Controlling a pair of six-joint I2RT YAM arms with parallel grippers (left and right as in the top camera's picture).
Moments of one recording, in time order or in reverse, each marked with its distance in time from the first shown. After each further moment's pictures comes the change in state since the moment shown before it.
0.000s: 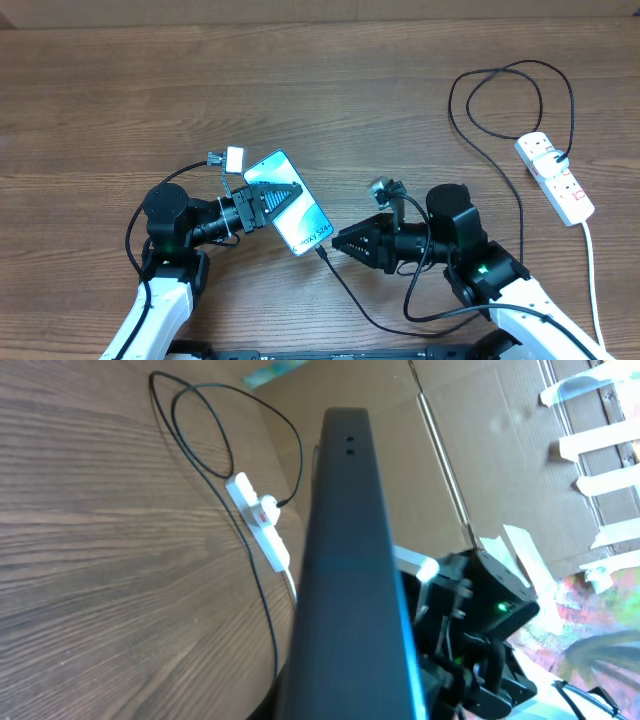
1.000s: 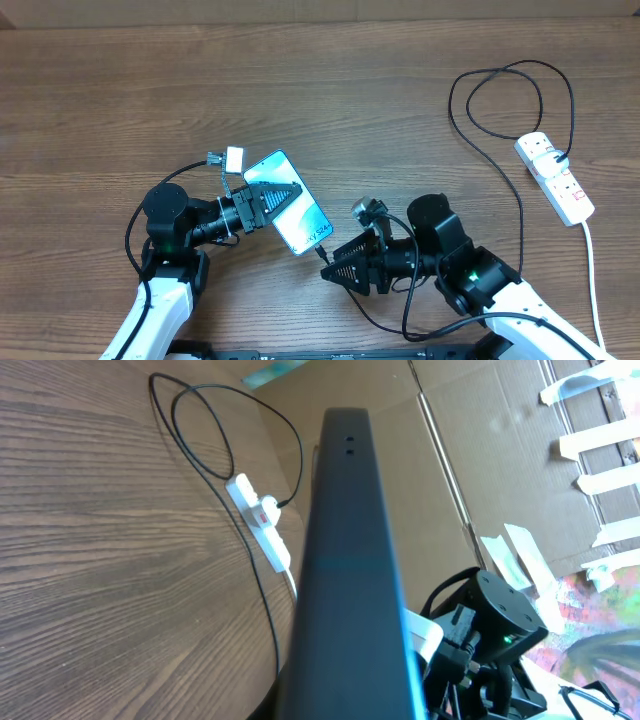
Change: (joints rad) left arm 0.000 0.000 0.000 0.000 0.000 0.004; right arm 0.122 0.000 0.000 -0.067 0.000 -0.071
